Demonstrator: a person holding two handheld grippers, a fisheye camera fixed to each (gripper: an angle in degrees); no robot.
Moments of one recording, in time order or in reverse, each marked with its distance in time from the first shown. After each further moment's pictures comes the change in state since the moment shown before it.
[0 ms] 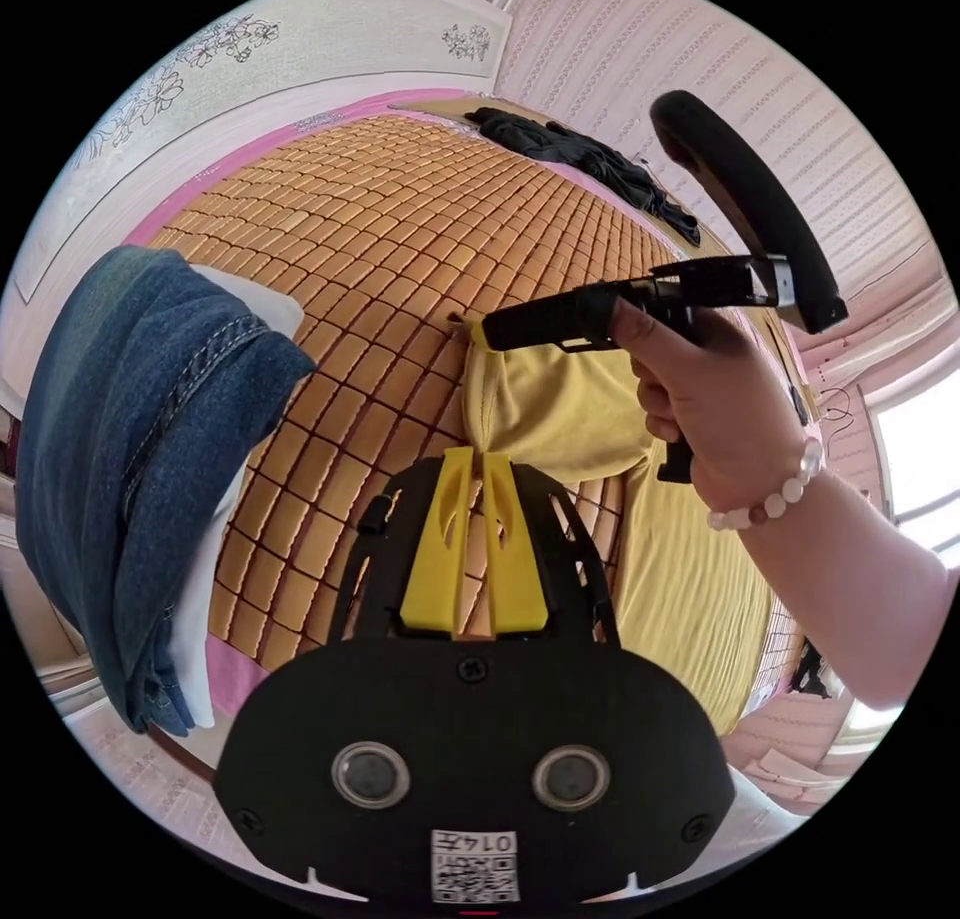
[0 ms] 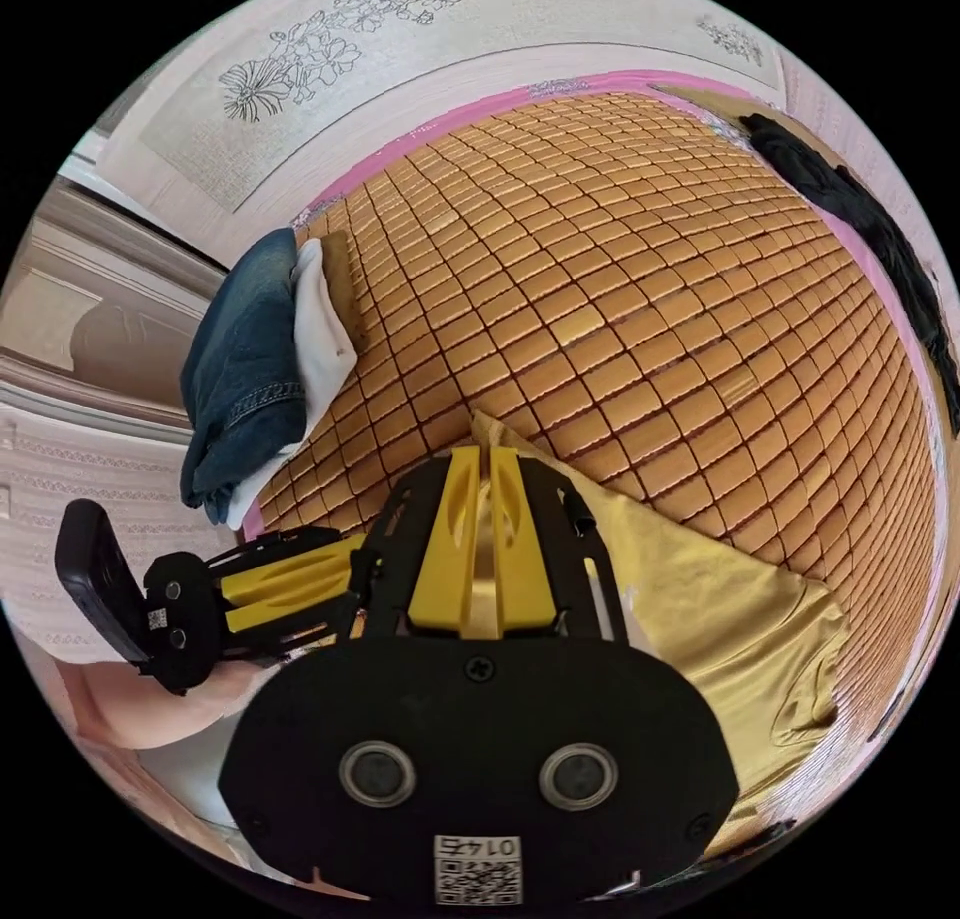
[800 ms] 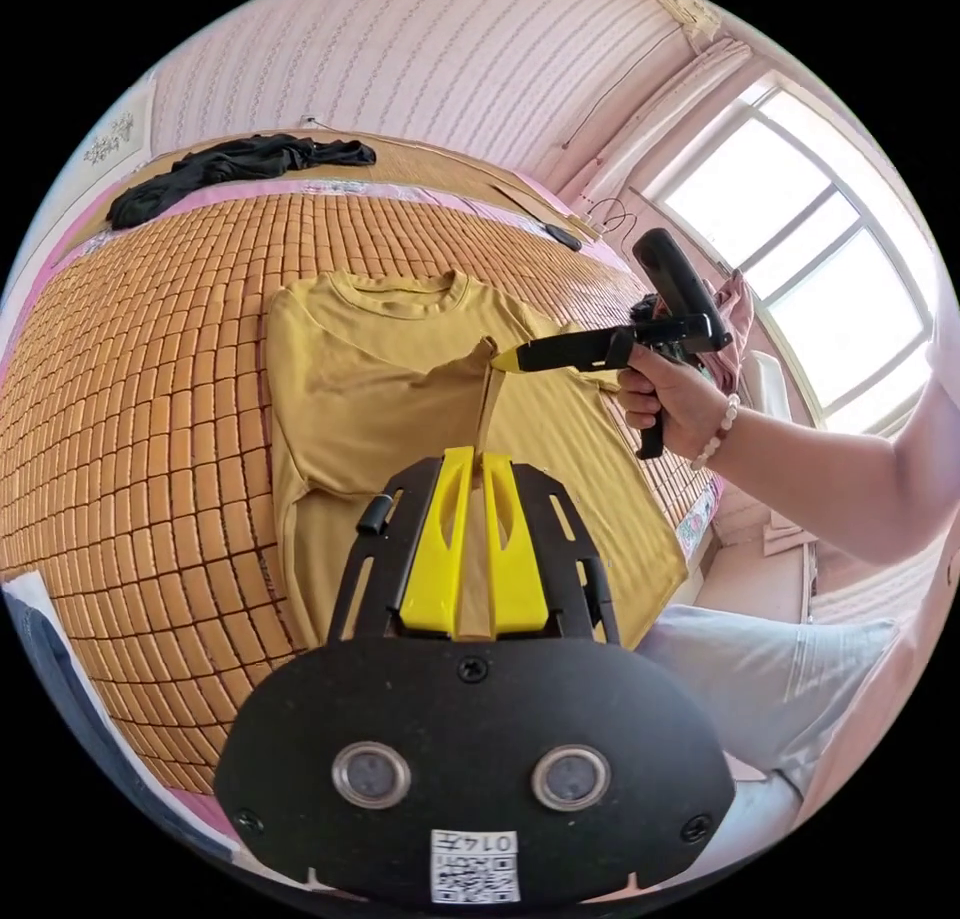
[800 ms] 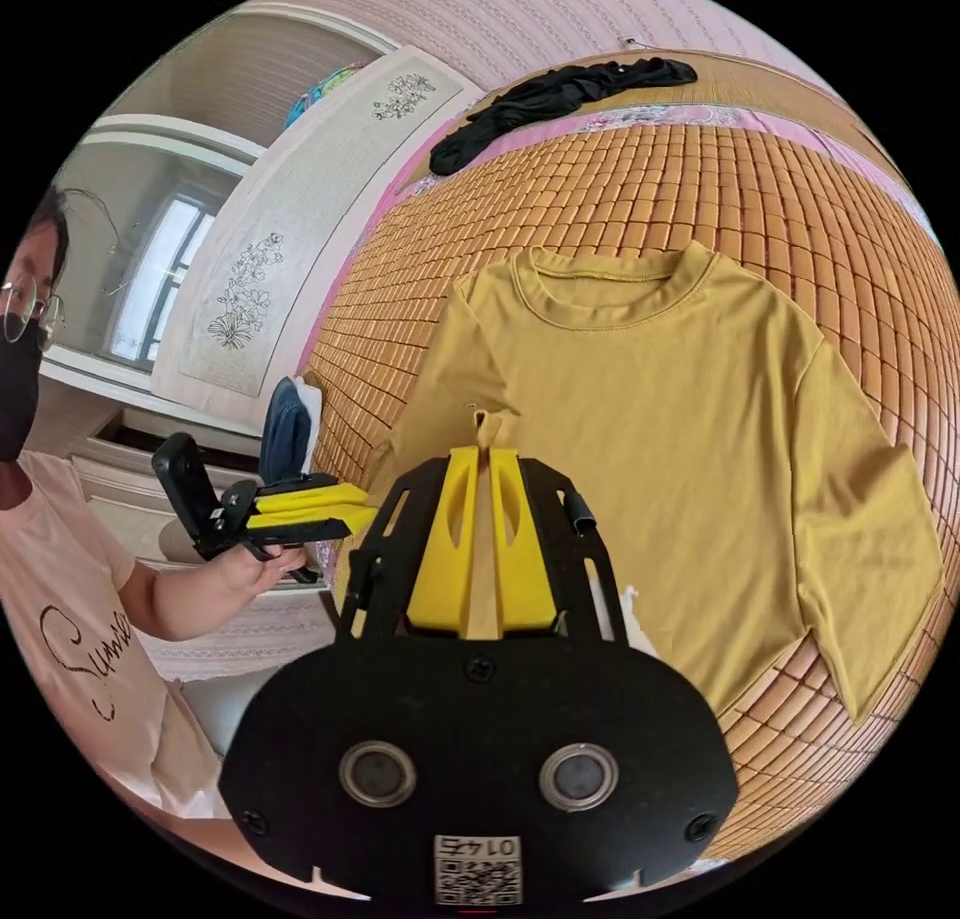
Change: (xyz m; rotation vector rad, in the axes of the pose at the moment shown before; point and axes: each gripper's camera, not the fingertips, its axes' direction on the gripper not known) left arm 0.223 0.083 0.097 -0.121 0.370 0.655; right arm 0.143 0.321 -0.227 0.316 -0.192 0.522
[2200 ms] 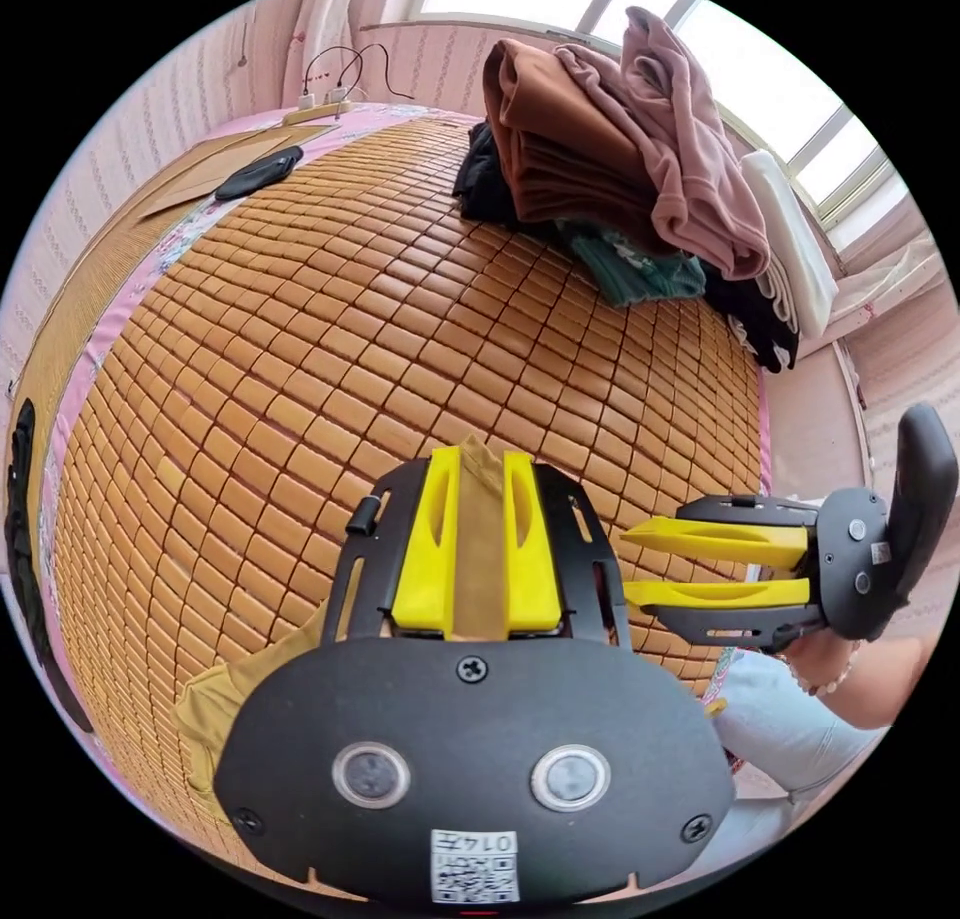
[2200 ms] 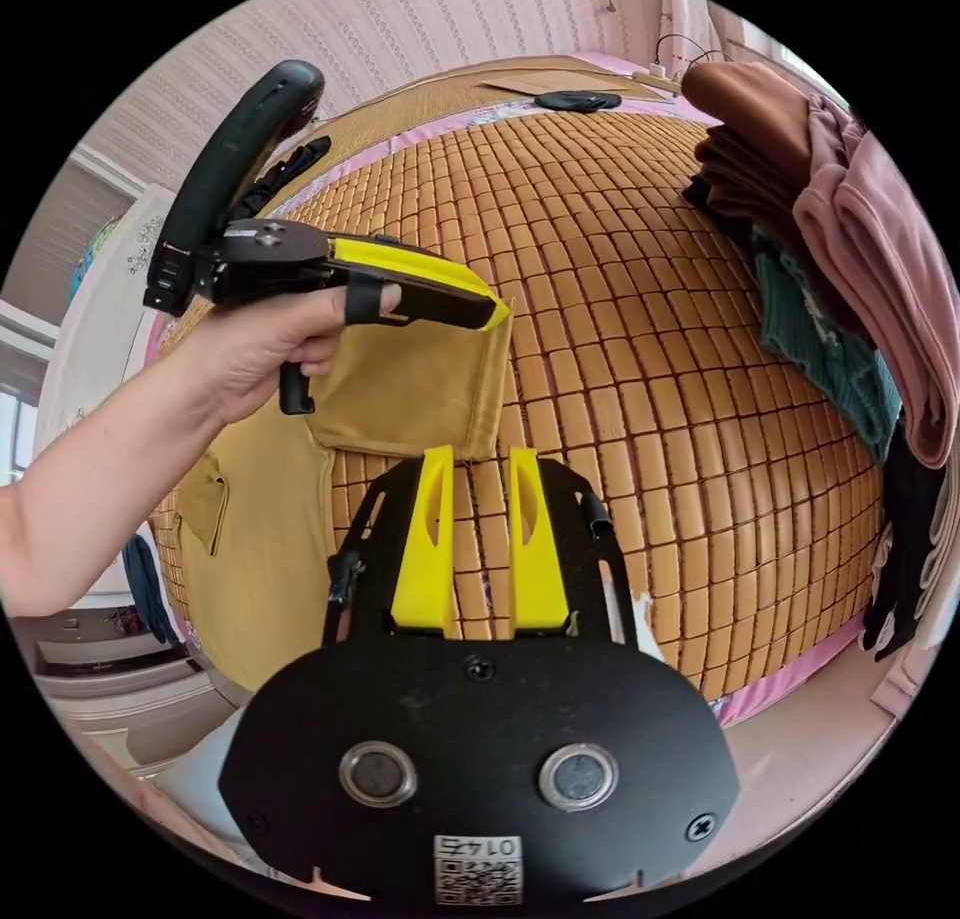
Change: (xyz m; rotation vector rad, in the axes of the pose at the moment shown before) left arm 0.293 -0.224 0.500 -0.394 -0.006 0.678; right arm 0.053 0.145 -0.233 0.202 0.451 0.526
